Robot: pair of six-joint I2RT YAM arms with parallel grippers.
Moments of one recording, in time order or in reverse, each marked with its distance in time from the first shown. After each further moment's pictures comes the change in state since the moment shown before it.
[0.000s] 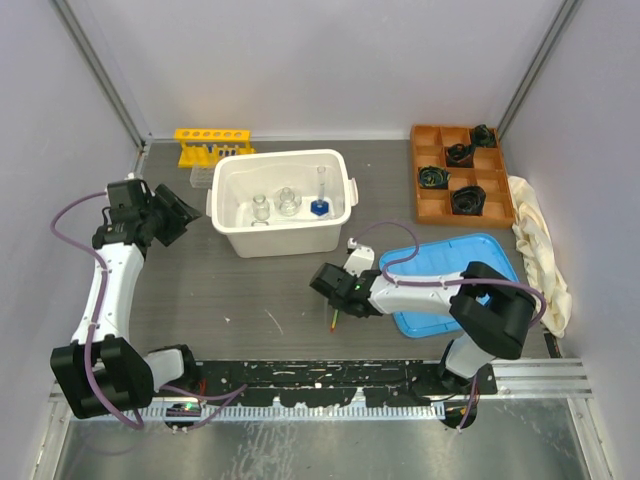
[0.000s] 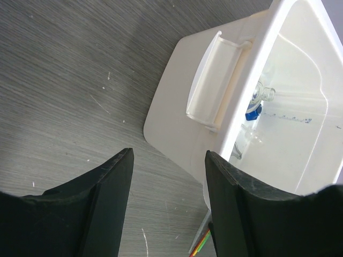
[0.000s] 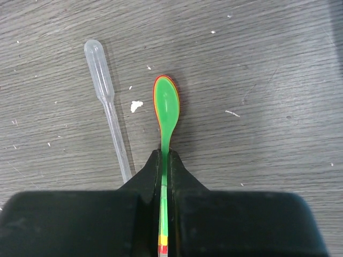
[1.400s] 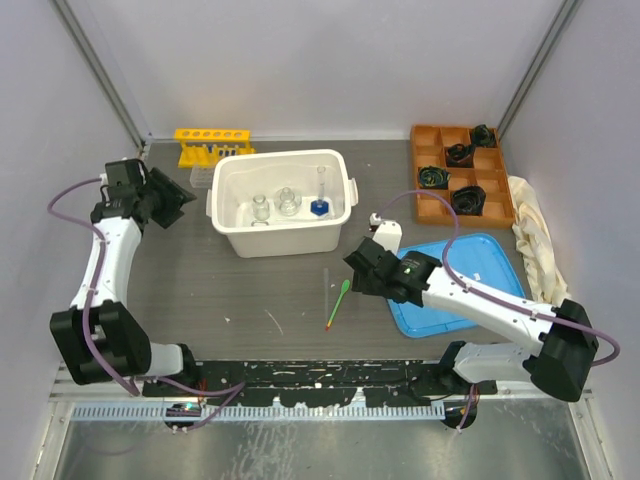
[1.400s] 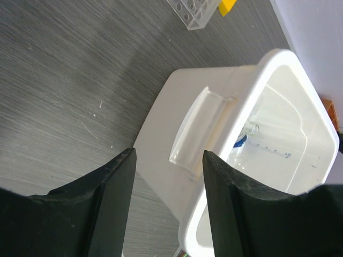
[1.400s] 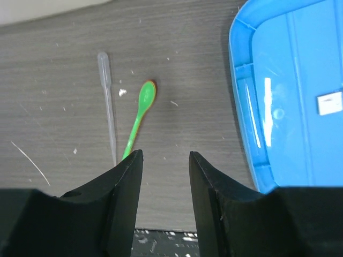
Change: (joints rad) left arm 0.013 0.208 0.182 -0.004 -0.034 -0.088; right arm -0.116 -0.376 0.143 -0.423 -0.079 -0.305
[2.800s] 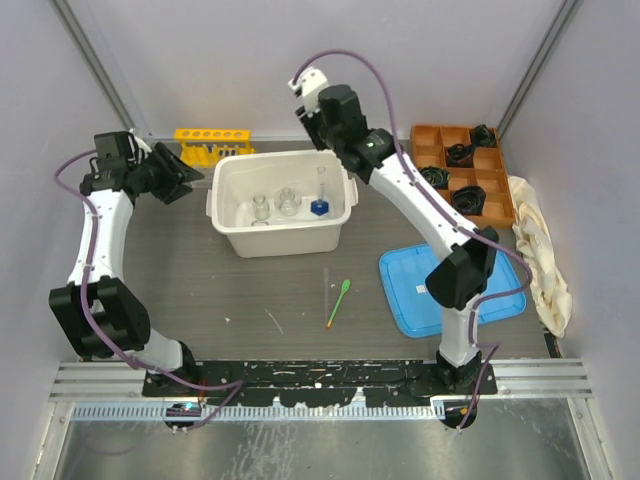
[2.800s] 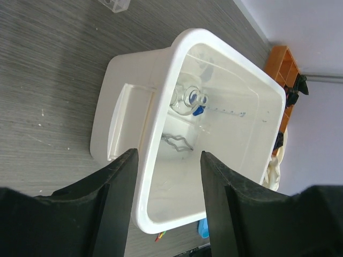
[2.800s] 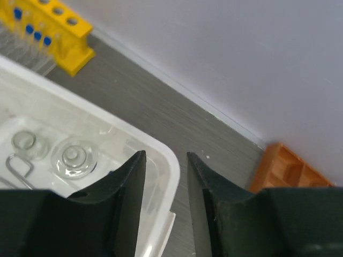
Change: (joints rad) left arm 0.028 0.123 0.250 -0.111 0.286 0.115; right arm -0.286 0.762 1.117 0.356 -0.232 -1.233
